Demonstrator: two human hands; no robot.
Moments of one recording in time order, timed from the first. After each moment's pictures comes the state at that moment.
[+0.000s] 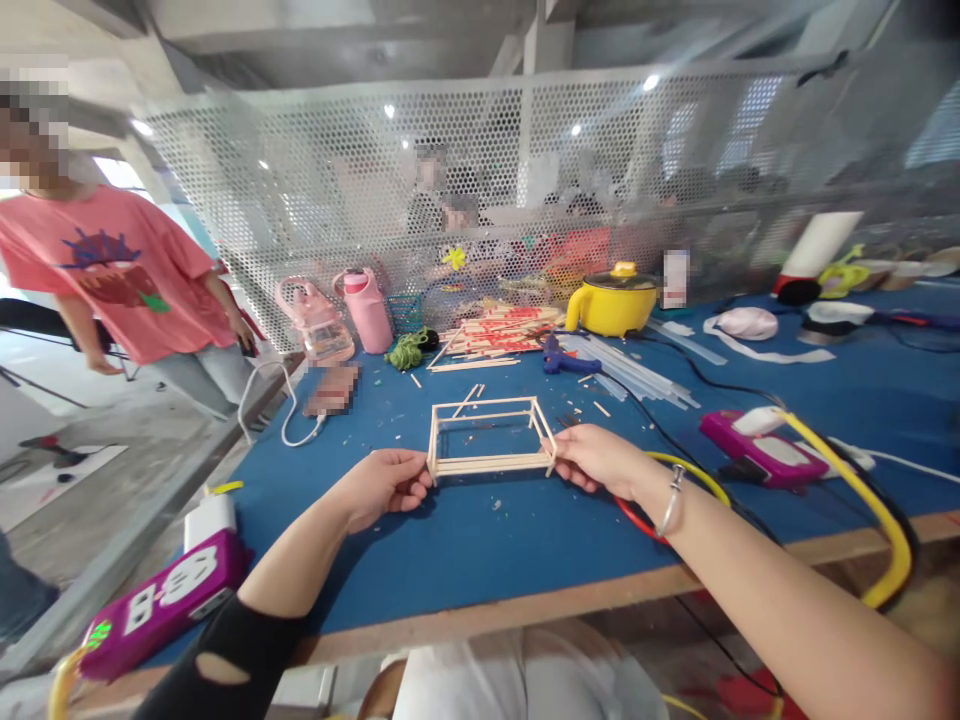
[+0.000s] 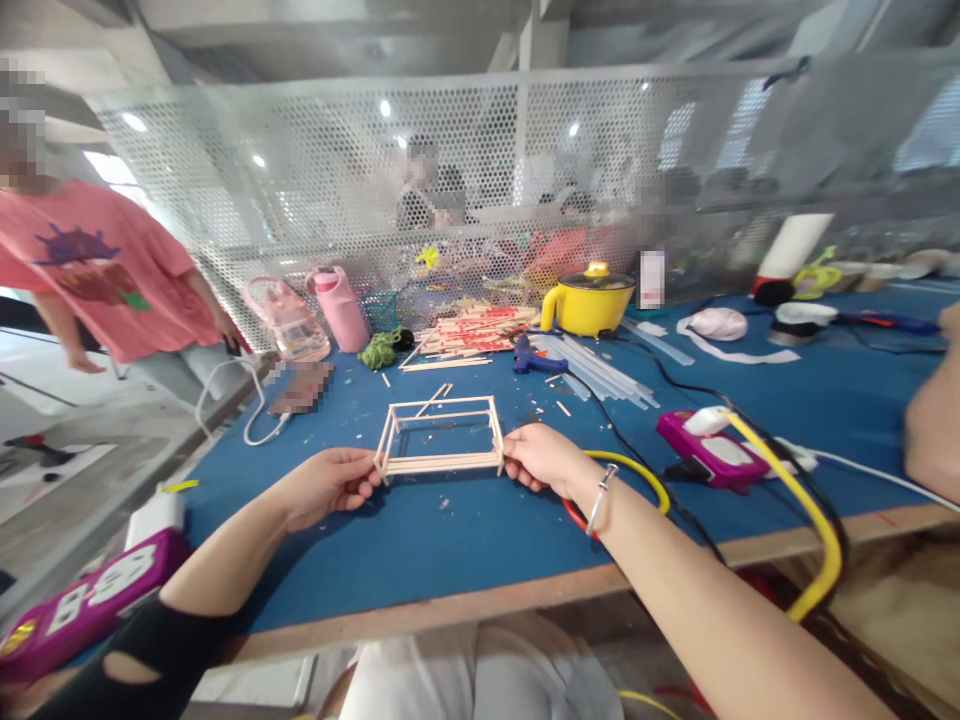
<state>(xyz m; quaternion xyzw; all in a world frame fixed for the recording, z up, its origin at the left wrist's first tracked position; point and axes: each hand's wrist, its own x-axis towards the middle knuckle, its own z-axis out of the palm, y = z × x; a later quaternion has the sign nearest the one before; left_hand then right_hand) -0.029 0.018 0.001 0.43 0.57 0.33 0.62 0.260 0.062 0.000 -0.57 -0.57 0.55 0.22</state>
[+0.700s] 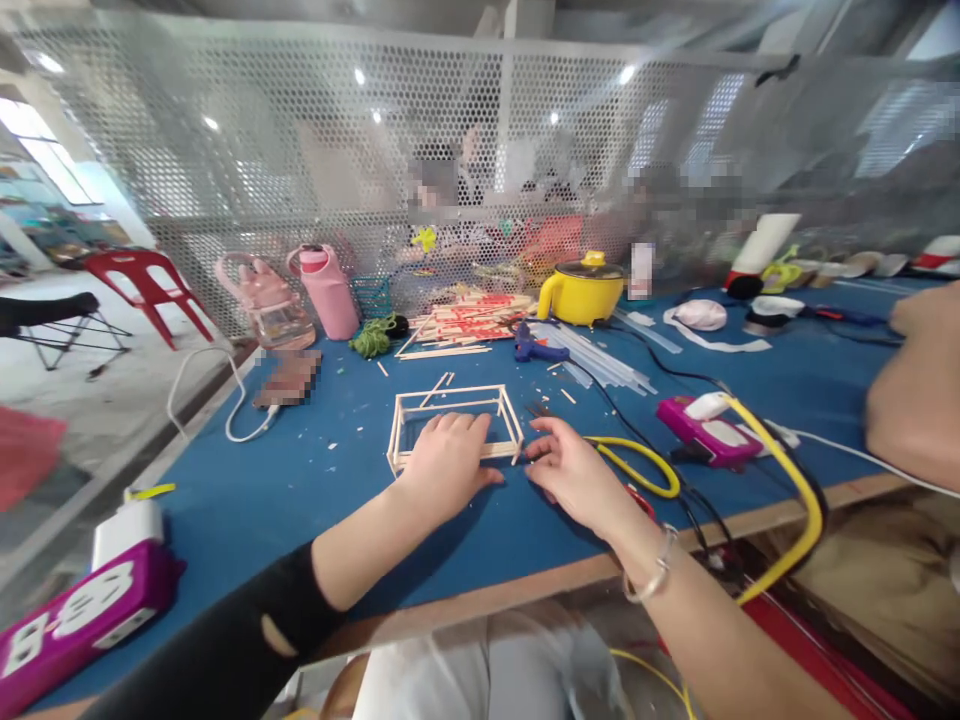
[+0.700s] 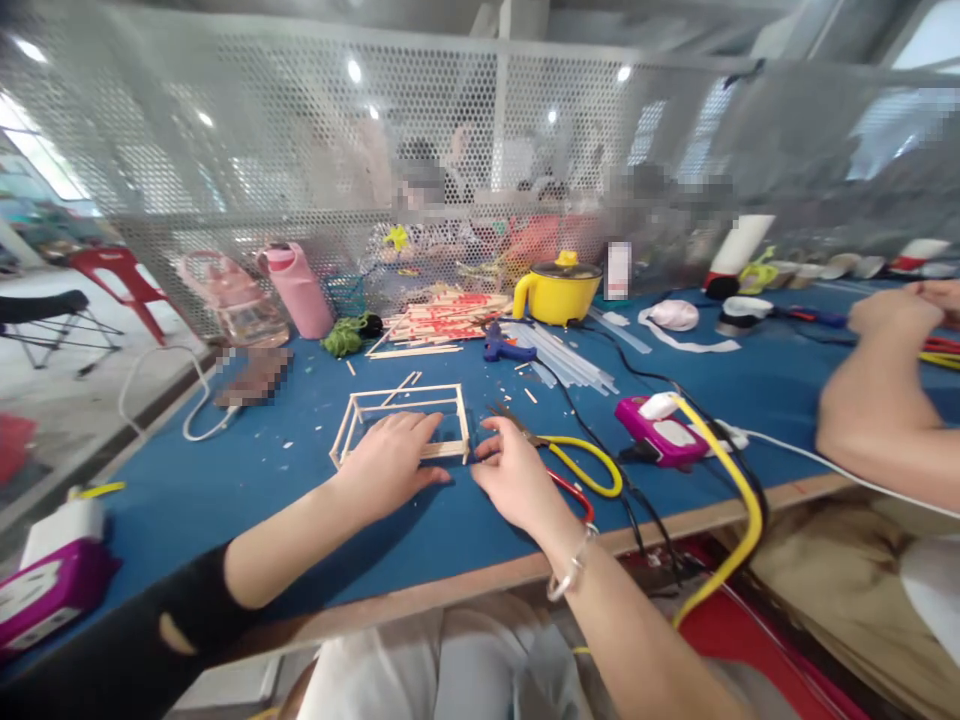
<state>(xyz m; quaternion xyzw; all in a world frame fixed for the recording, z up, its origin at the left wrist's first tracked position) 0.078 0.028 0.011 0.85 0.49 0.17 0.06 0.263 0.014 -0.014 -0.58 -0.59 0.42 0.38</state>
